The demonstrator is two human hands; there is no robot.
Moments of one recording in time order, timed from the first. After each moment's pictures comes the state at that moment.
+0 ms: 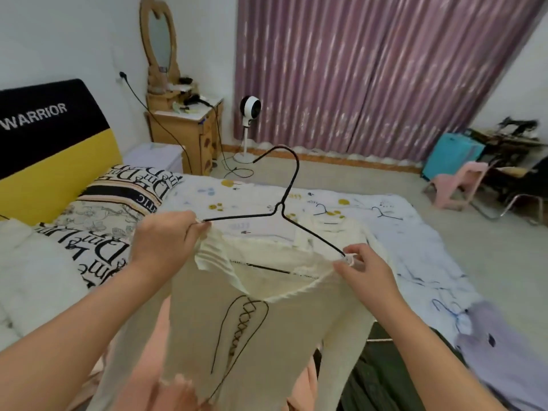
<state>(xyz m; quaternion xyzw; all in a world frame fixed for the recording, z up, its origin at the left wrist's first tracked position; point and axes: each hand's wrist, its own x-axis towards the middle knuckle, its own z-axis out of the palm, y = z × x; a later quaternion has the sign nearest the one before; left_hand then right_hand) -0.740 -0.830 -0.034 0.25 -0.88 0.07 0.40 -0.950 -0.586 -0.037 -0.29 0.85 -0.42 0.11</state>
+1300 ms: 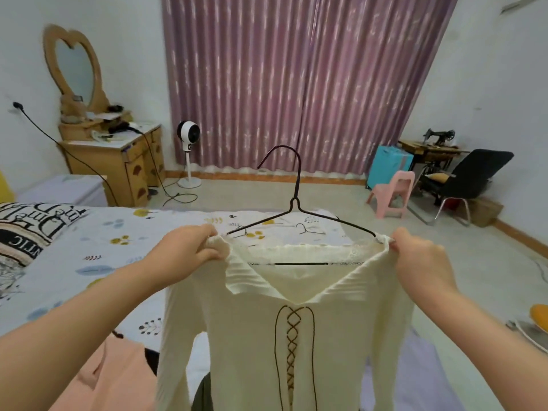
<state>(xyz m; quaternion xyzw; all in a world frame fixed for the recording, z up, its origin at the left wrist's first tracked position) -1.079 -0.603 0.017 0.18 -0.95 -0.14 0.19 -1.293 -0.300 0.035 -0.28 0.93 -0.09 -0.22</state>
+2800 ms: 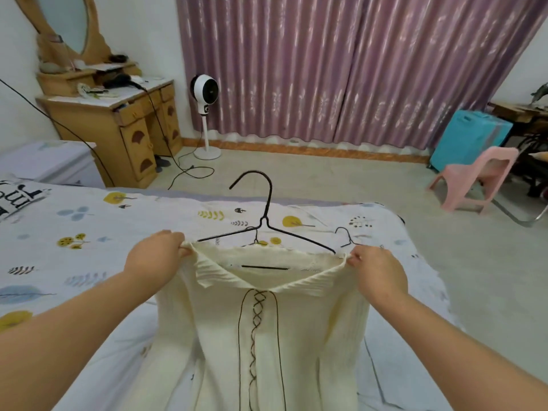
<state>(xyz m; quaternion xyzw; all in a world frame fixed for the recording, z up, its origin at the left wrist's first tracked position) -1.413 -0.899 -0.200 0.43 -0.90 -0.06 0.09 -1.661 -0.653 -0.203 -0.30 0.94 -0.17 0.00</state>
